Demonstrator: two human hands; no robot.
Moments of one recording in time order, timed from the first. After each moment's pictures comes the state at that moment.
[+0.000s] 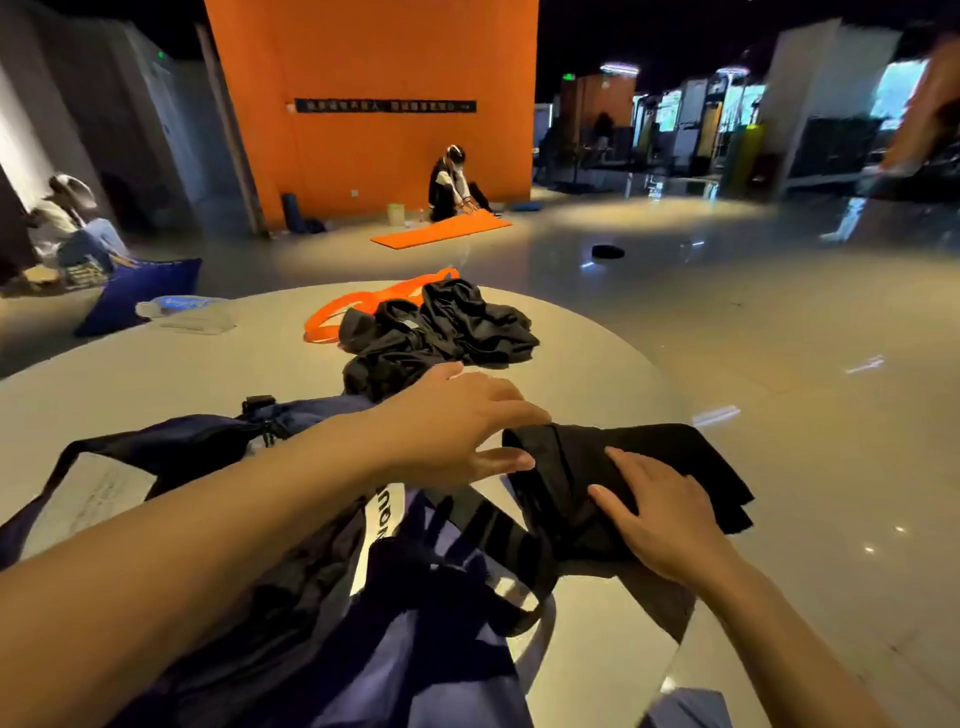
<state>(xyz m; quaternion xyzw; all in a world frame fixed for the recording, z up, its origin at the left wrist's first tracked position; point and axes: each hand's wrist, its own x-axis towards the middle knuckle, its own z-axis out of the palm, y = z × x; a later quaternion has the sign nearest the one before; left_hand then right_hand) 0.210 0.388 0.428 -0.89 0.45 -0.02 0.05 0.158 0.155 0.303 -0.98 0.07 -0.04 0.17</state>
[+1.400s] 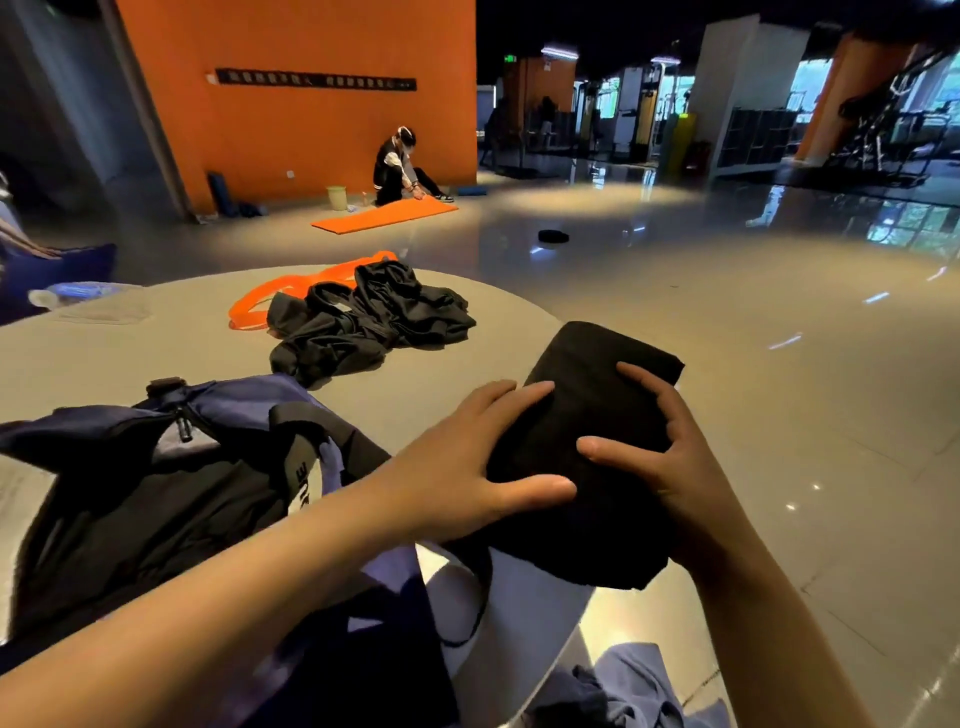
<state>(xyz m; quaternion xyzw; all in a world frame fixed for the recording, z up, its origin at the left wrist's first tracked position) 0.151 0.337 0.392 -0.85 0.42 0.04 -0.31 0.085 0.145 0.365 -0.69 0.03 -0.19 0.70</state>
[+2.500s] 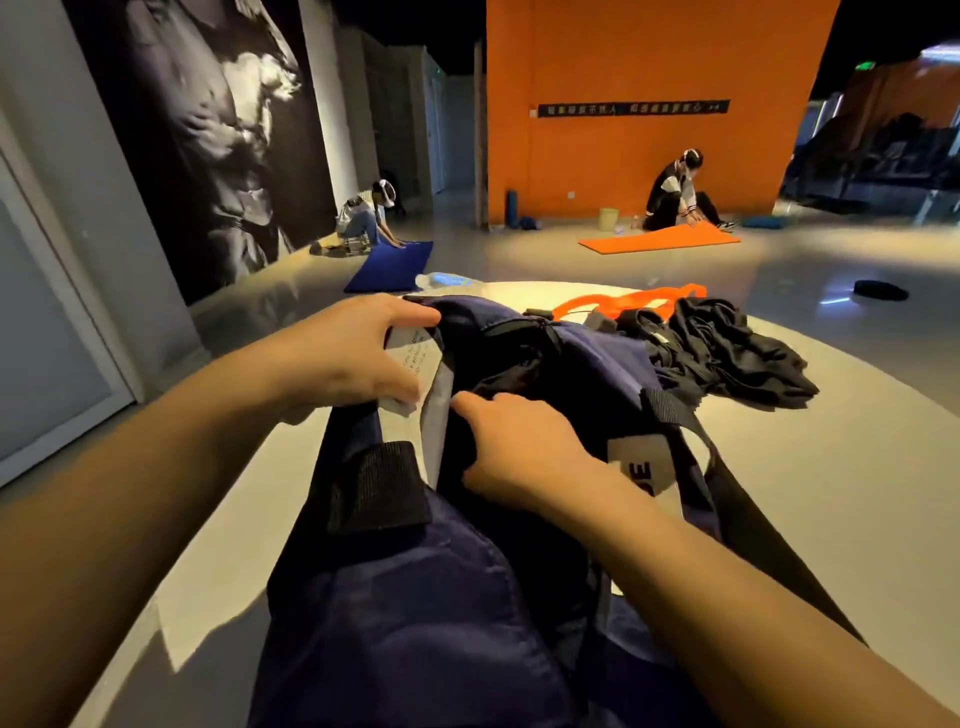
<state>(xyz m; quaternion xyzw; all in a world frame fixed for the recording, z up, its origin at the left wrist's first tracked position) 0.132 0.635 0.493 -0.96 -0.02 -0.09 -0.25 0.177 0.483 0.423 -0.93 -0.35 -0.04 0.08</state>
